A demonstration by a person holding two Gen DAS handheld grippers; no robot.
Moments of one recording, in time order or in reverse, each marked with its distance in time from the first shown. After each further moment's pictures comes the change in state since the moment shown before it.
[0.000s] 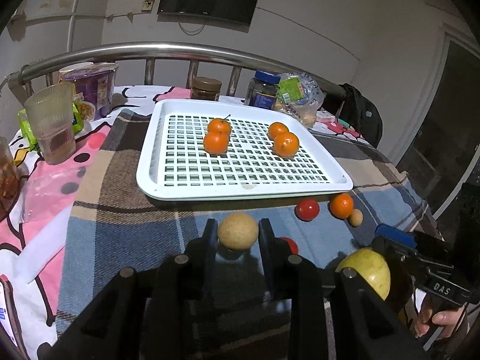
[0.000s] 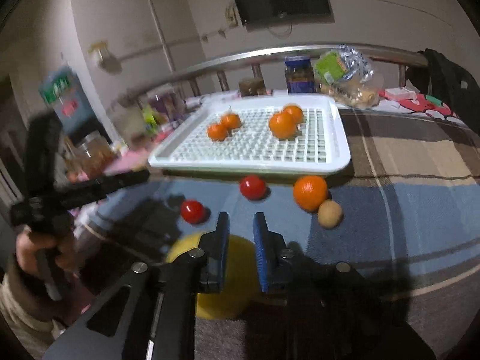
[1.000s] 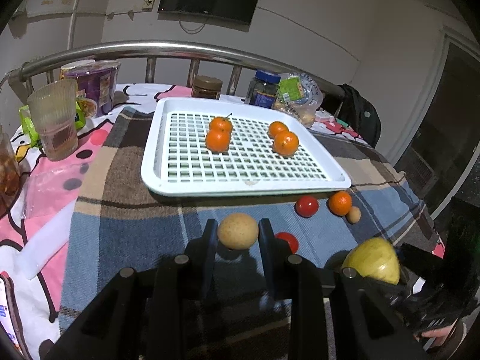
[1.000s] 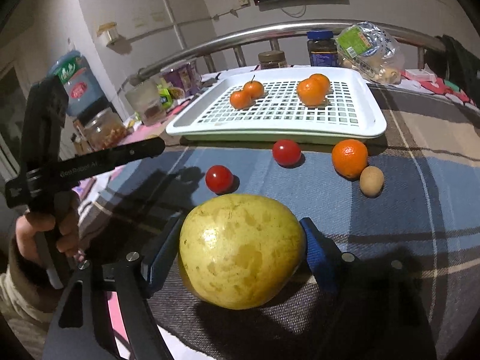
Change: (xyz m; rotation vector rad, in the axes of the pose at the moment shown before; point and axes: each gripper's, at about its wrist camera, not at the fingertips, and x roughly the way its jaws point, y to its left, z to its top) left arm -0.006 0.004 0.001 -0.008 0.003 -0.015; right arm 0.009 0.014 -0.015 0.006 0.067 0.098
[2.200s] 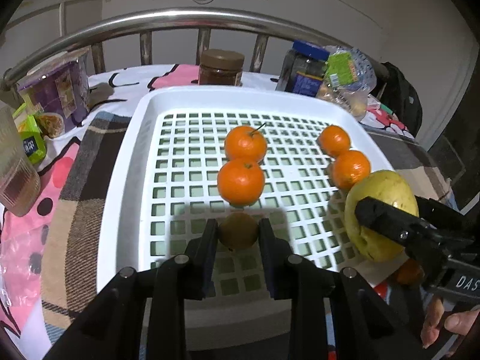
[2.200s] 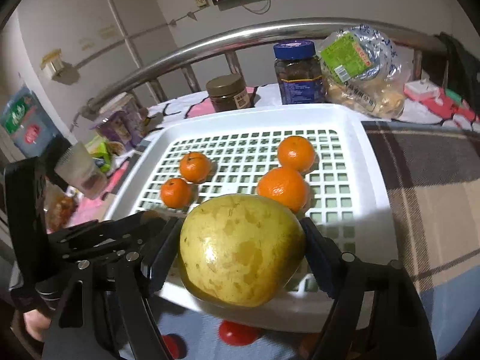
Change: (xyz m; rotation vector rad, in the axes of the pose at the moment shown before) left arm 0.130 0.007 0.073 0.002 0.164 0.142; right arm 0.112 -0.053 0.141 0.097 0.055 -0.150
